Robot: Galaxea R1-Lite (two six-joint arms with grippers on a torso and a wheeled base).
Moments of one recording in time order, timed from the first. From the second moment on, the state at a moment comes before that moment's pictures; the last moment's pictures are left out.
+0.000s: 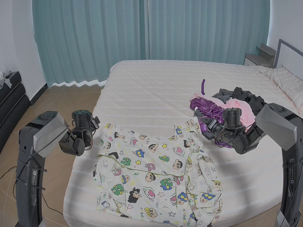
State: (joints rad) left arm -0.10 2.57 -1.37 -0.89 0.40 -0.49; right arm 0.22 2.43 -1.19 -0.82 -0.02 0.84
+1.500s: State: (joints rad) left arm -0.39 2.02 -0.32 -1.21 0.24 -0.92; right arm 0.16 2.51 -0.32 -1.55 0.39 0.42
